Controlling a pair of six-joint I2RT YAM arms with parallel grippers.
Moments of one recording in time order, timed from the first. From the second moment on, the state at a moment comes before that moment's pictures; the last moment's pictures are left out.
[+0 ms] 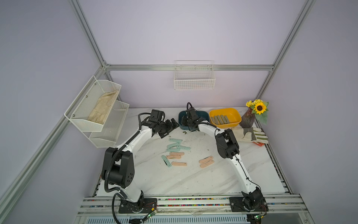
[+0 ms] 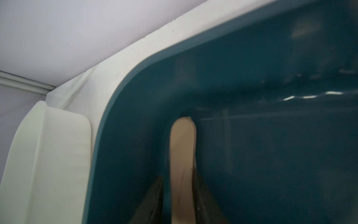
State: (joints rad) left arm -0.26 1.66 1.31 -0.51 0.39 -0.77; right arm 0.57 2.58 2.15 -0.23 -0.03 0.74
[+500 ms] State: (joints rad) left arm -0.26 1.66 1.31 -0.51 0.39 -0.78; right arm 0.57 2.47 1.95 -0.15 -0.05 0.75
